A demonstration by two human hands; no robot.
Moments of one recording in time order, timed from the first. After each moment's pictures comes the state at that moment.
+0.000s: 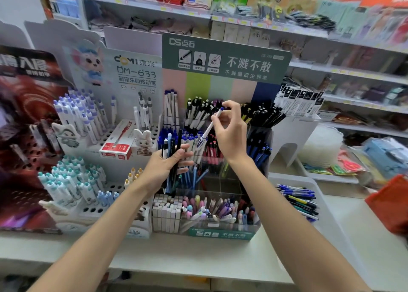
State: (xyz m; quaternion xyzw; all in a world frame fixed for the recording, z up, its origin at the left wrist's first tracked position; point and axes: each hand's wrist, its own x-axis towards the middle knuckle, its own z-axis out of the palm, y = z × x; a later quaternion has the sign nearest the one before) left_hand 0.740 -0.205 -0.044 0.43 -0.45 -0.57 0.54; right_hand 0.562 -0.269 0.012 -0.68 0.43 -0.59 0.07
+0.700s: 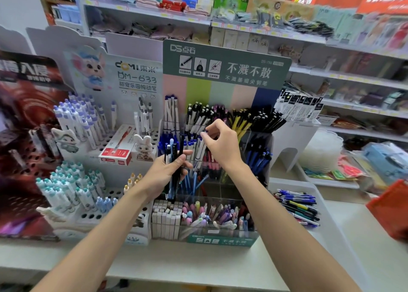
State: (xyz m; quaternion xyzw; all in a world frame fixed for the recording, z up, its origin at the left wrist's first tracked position) left_hand 0.743 -0.213 -0.049 0.42 -0.48 -0.58 0.51; right_hand 0.569 -0.275 0.000 -0.74 0.49 -0.45 0.09
